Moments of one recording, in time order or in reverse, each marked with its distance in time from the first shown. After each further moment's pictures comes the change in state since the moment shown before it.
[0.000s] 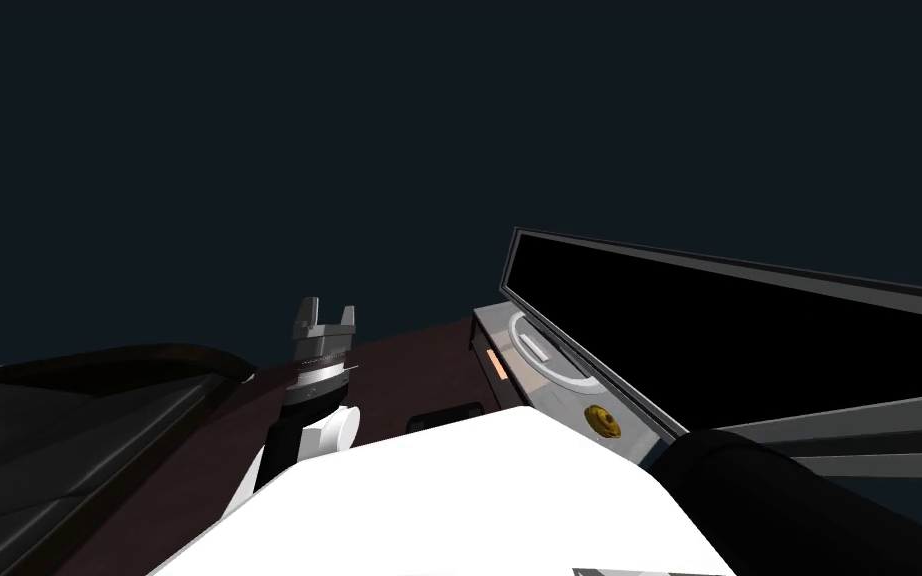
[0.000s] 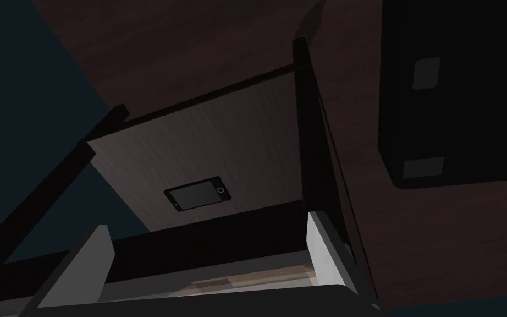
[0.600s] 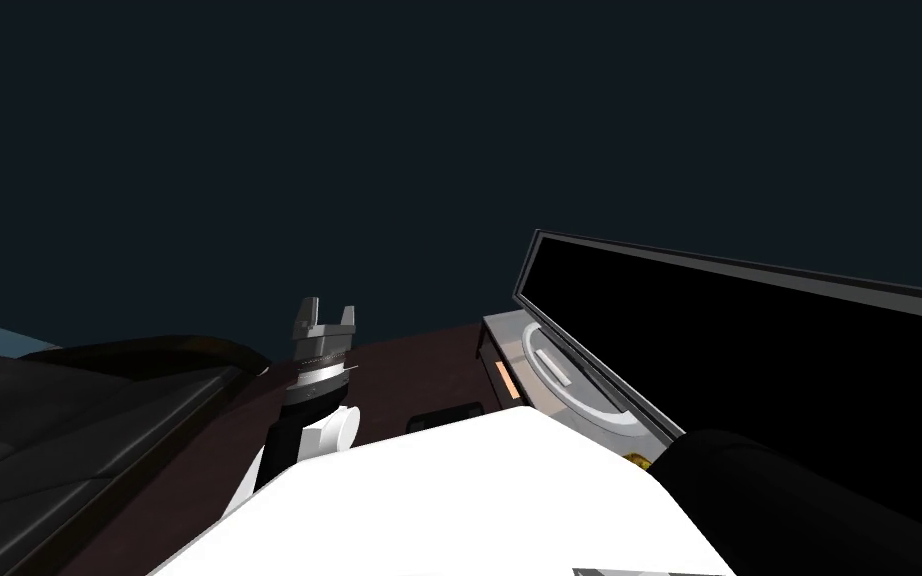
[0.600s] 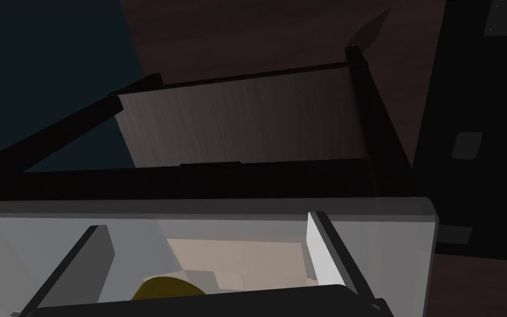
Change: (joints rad) left arm 0.000 0.000 0.000 0.000 0.000 0.000 0.000; right arm -0.006 -0.011 -0.021 0.151 0.017 -0.008 0.133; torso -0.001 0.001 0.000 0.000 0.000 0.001
